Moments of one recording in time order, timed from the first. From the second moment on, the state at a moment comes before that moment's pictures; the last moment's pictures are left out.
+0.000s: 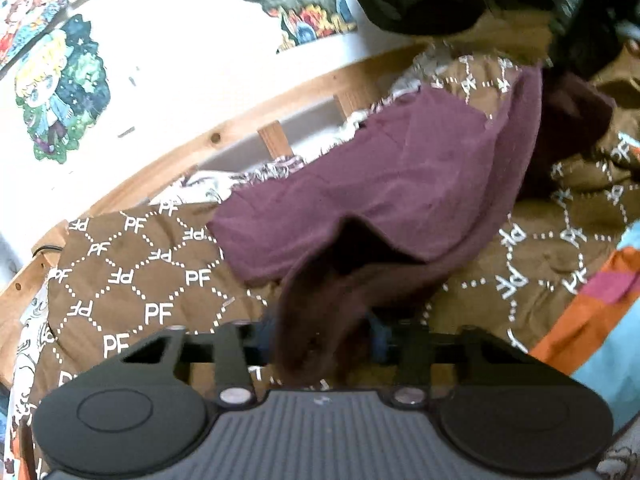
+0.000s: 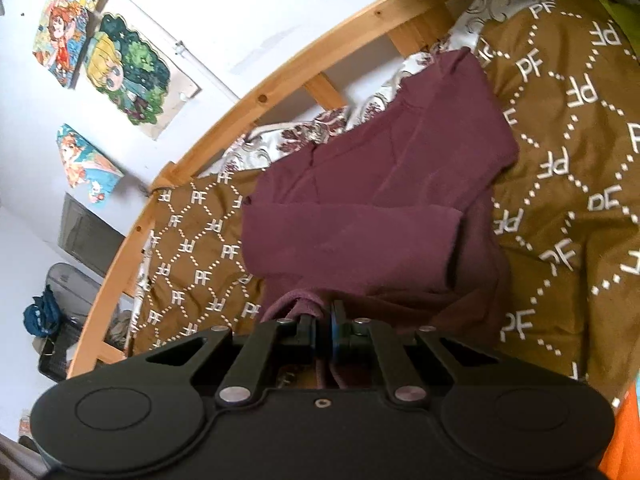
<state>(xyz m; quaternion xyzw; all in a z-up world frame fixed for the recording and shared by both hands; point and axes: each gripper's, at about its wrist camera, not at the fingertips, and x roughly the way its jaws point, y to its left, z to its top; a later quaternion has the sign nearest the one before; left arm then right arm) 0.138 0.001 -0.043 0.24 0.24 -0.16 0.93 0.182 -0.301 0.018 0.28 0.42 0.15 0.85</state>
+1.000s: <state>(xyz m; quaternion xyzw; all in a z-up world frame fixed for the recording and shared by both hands) 0.061 0.044 0.062 0.25 0.20 -0.20 0.93 0.017 -0.244 0.079 0.01 0.34 0.15 0.93</state>
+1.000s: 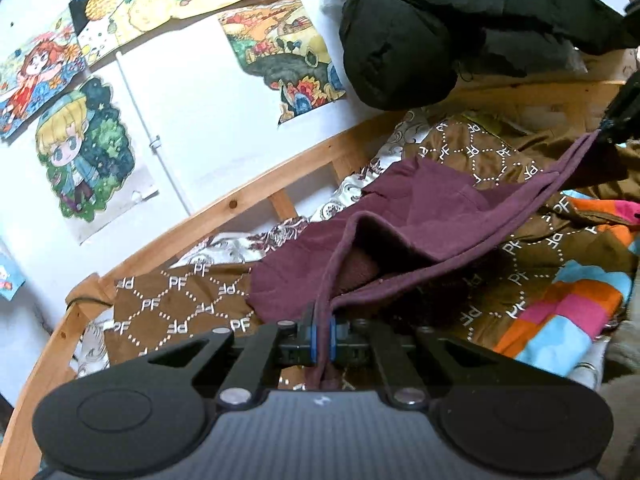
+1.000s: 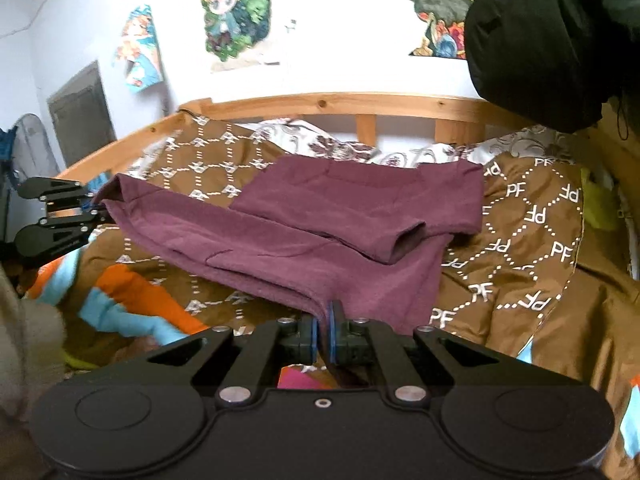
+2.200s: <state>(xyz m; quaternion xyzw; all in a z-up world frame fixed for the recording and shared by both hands) 0.421 -0.032 -0.010 0.18 0.39 -0.07 0.90 0.297 -0.300 -0.022 -0.02 0.19 0.04 0.98</state>
